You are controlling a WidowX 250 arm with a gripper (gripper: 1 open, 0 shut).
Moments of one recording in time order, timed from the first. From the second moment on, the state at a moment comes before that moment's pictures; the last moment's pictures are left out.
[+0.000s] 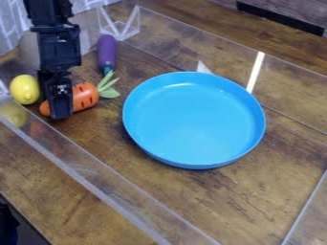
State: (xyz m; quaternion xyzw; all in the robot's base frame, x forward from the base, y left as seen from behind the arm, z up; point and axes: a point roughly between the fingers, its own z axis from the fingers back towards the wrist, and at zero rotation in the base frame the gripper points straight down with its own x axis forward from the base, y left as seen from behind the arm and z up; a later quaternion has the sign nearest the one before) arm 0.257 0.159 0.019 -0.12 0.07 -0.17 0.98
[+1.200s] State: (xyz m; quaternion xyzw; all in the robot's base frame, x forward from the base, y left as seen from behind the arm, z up) arm 0.257 0.150 0.019 -0.14 0.05 -0.16 0.97
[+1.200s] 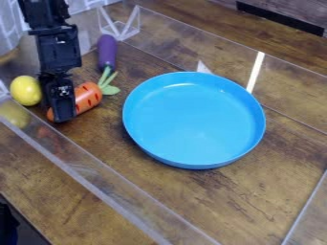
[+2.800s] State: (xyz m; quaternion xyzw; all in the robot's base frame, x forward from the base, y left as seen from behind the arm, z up) arm 0.258 0.118 0.017 -0.19 0.06 -0.18 0.96
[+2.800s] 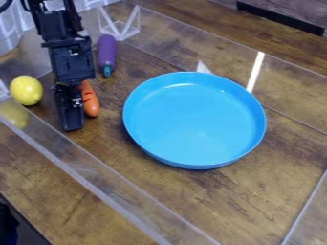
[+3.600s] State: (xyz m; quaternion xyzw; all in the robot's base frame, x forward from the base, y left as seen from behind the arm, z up) arm 0.268 0.112 0.030 -0.20 0.06 -0.17 0.96
